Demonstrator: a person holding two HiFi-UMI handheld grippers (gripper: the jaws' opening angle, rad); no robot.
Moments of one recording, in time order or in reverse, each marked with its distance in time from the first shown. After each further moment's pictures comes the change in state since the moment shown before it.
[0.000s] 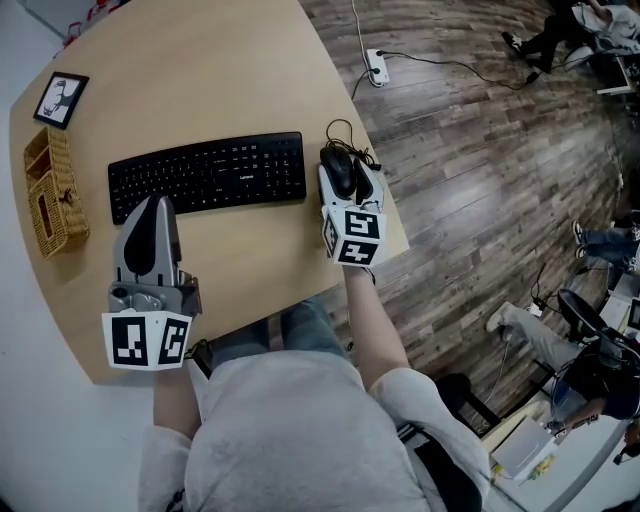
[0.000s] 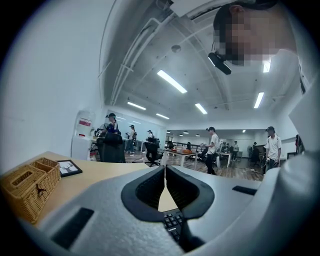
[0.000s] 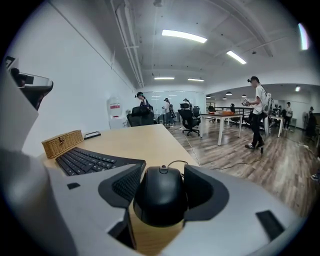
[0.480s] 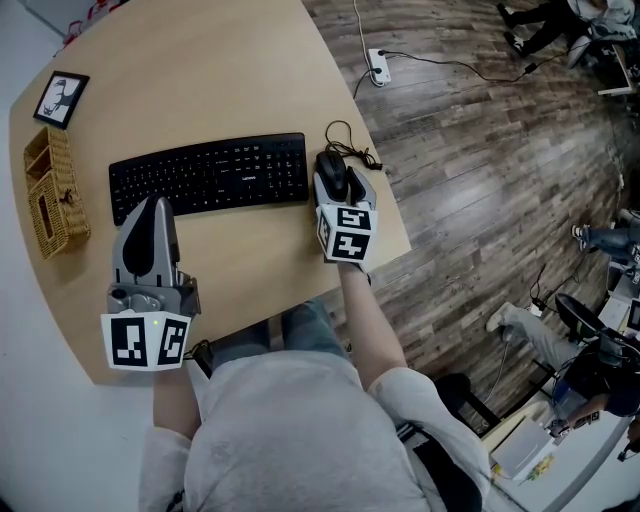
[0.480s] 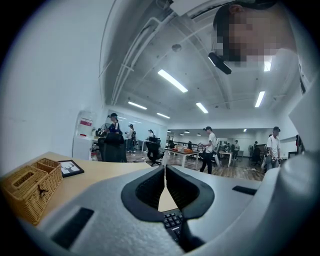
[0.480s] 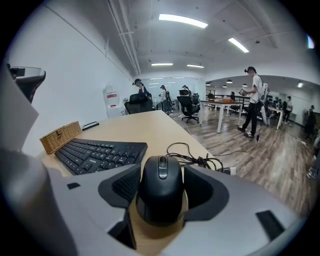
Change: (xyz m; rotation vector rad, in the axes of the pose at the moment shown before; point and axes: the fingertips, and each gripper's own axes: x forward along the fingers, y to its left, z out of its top) left arm 0.000 0.008 -0.001 0.003 0.006 0.010; right arm 0.013 0.008 -0.037 0.025 0.157 -0.008
